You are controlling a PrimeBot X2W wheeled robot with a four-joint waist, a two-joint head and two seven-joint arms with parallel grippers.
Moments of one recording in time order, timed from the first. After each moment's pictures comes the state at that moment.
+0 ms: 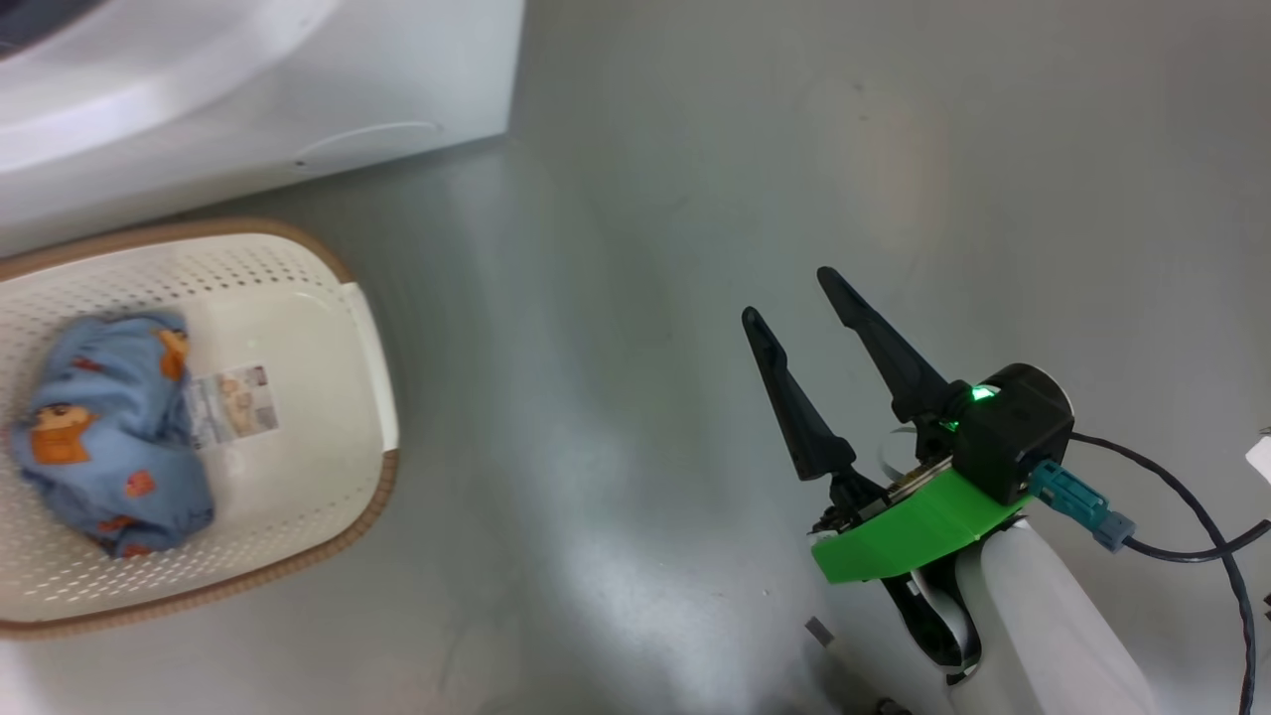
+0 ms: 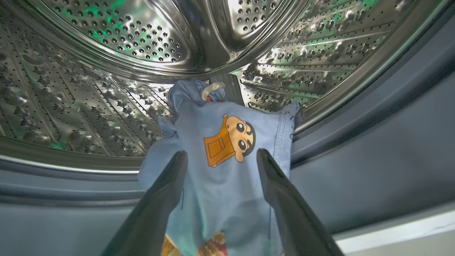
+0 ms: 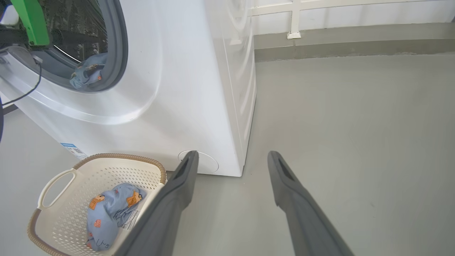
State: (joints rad) left arm -1.12 0.53 -0.32 0.52 -0.46 0.08 0.30; right arm -0.37 -0.06 0.28 0.09 0.23 0.13 -0.25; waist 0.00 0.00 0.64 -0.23
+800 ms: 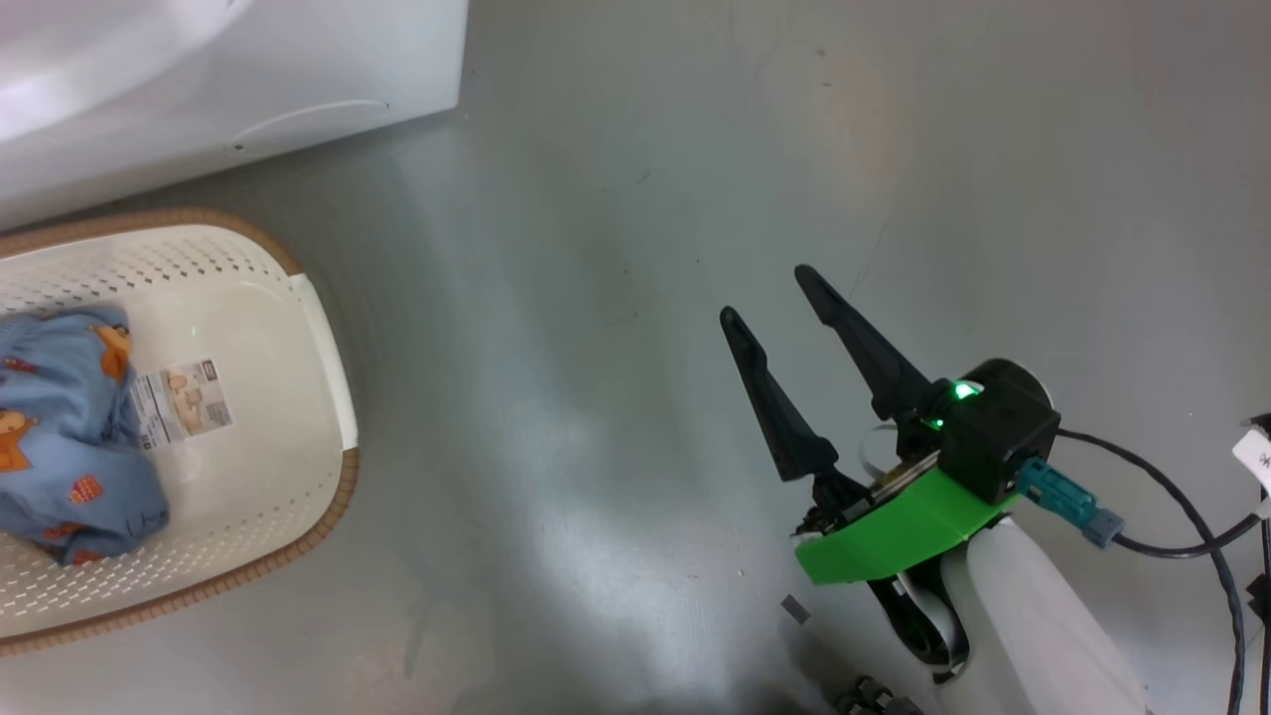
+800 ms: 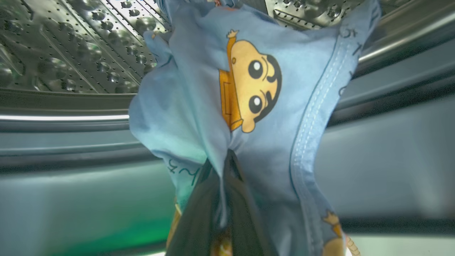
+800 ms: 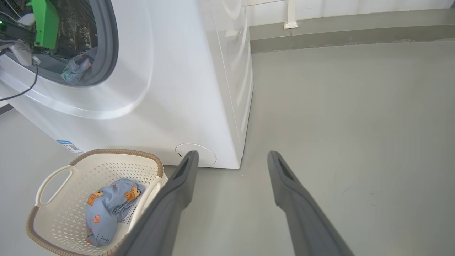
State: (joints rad) left arm -1.24 0.61 -0.37 0.60 -0.45 0.08 0.71; right arm -0.38 -0.06 0.32 0.09 0.26 0.13 -0.25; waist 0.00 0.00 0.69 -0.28
